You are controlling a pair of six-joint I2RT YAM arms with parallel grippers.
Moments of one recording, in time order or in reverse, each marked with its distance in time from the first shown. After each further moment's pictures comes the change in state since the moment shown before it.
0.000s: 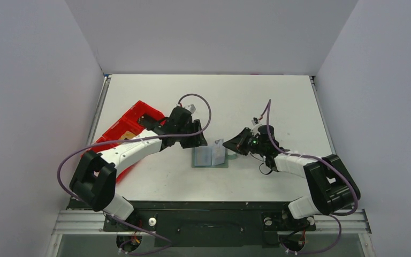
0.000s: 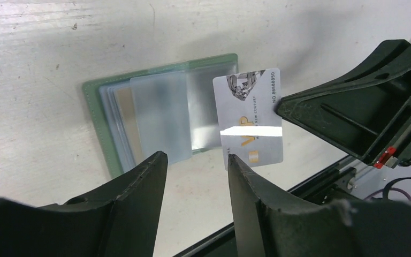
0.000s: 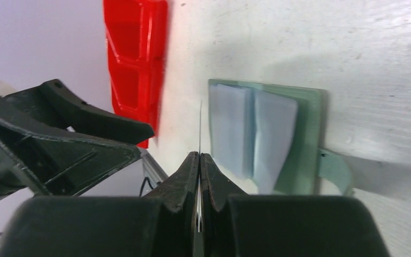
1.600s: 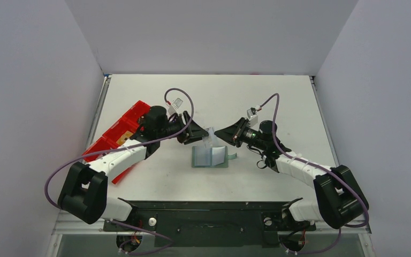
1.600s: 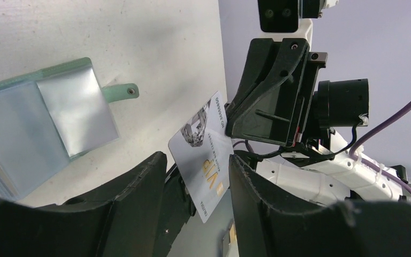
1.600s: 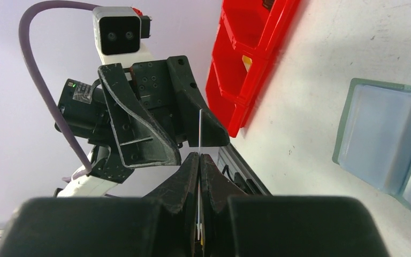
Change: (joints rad) left arm 0.184 -0.150 -0.239 0.542 0.530 -0.326; right arm 0.075 -0.140 0.061 0.138 -0.064 0.257
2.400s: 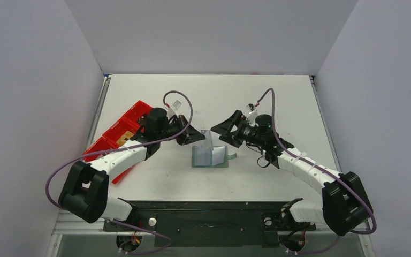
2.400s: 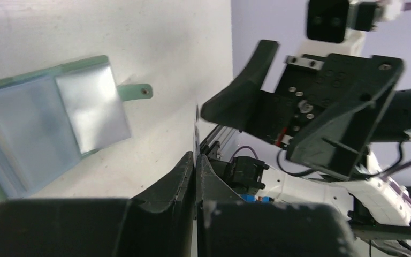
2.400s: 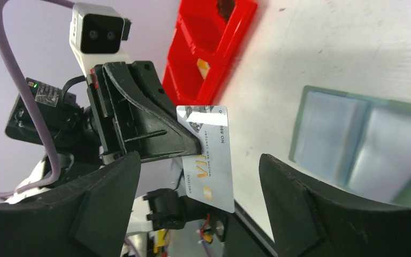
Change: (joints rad) left arm 0.003 0.020 -0.023 0.036 -0.010 -0.028; right arm 0.039 -0.035 0.114 -0.289 0.080 -0.190
